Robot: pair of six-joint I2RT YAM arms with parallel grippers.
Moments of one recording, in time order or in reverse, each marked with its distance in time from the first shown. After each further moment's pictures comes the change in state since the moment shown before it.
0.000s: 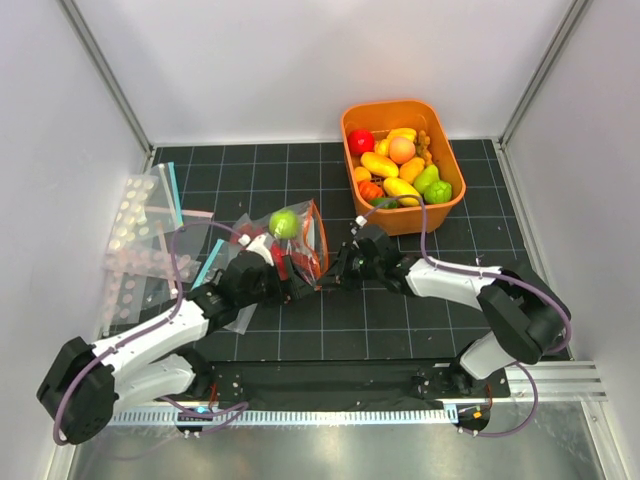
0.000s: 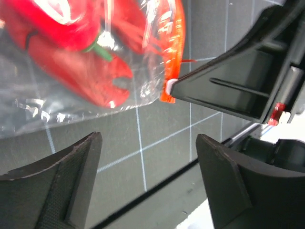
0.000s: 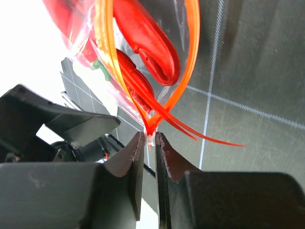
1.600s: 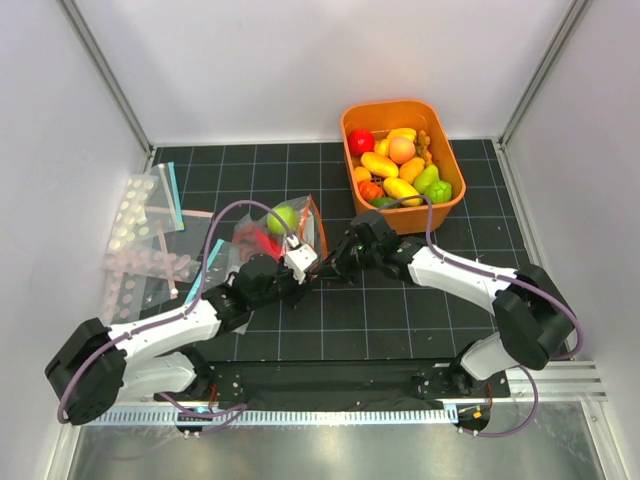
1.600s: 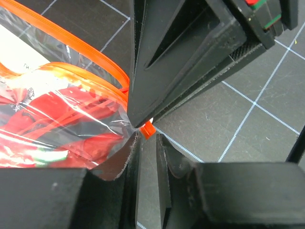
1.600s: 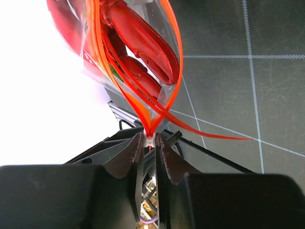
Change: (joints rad) left arm -0.131 0.086 -0.011 0.293 -0.003 0.931; right arm 0.000 -0.039 0.176 -0.285 -0.020 0.335
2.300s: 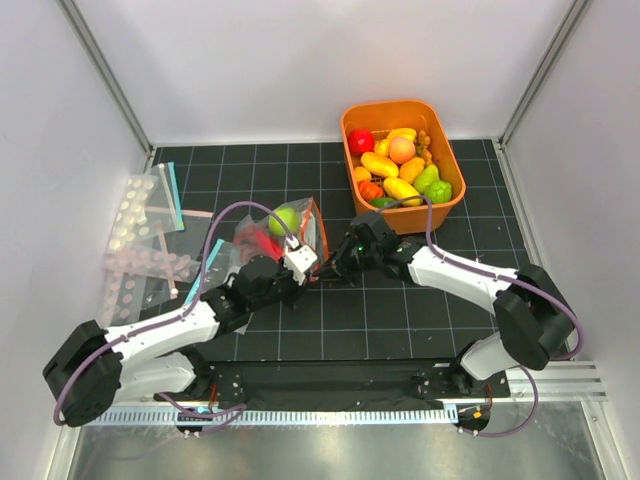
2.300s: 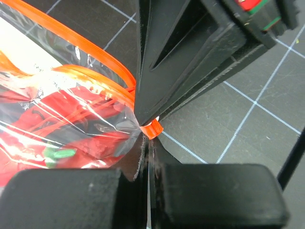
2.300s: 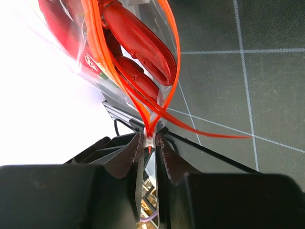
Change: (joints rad) left arm -0.017 -0.008 0.000 -0.006 -0.027 -0.001; right arm 0.000 -0.002 0.005 -0.039 0.010 -0.006
